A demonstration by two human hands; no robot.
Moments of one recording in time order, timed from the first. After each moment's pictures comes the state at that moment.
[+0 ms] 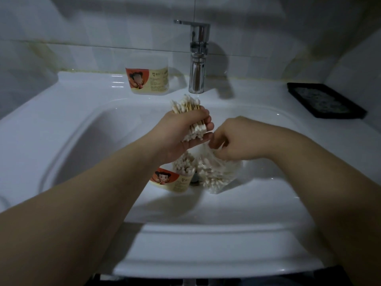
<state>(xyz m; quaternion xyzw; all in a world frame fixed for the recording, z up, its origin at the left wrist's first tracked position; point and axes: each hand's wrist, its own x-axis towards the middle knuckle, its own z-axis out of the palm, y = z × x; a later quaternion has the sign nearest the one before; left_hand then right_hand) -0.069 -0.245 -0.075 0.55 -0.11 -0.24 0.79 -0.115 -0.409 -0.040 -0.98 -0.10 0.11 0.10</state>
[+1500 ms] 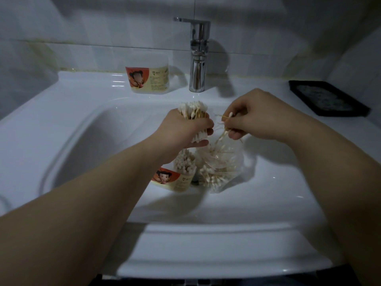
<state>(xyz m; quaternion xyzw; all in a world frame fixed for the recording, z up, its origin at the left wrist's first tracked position) -0.072 -0.248 -0.076 0.68 -0.08 -0.15 0.71 -0.113 -0.430 -0.023 -0.94 0.00 -0.01 0.33</state>
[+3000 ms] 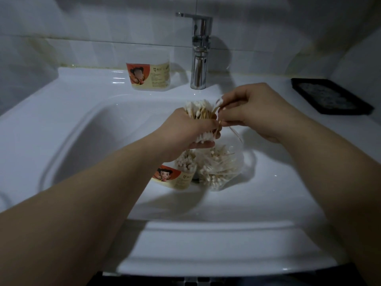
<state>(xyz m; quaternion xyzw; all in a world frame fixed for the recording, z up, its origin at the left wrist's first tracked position) -0.077 -0.248 -0.075 0.68 -0.12 -0.19 0.70 -0.104 -0.420 -0.033 -0.82 0.01 -0.05 0.57</state>
